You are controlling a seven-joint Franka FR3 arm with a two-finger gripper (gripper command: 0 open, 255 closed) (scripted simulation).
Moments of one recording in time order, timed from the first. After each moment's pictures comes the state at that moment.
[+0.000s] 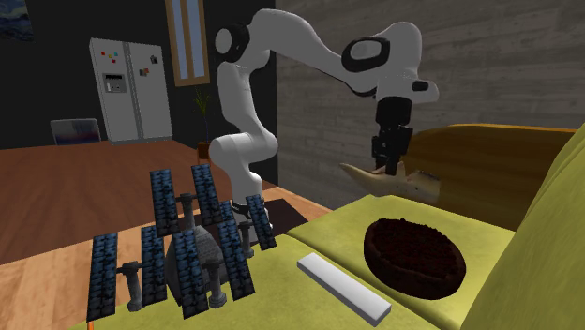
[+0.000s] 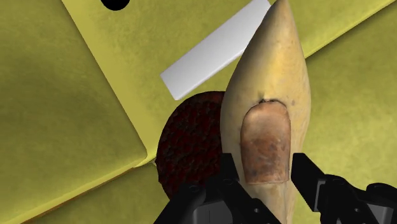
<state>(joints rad) 0.27 -0.26 0.31 -2.19 -0.32 1.97 -0.51</state>
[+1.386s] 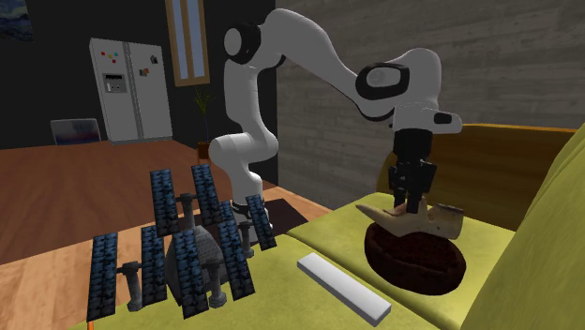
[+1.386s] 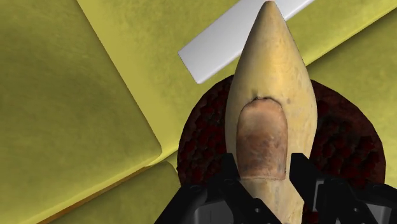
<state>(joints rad) 0.23 -0.05 0.30 -2.15 -0.44 2.13 -0.44</state>
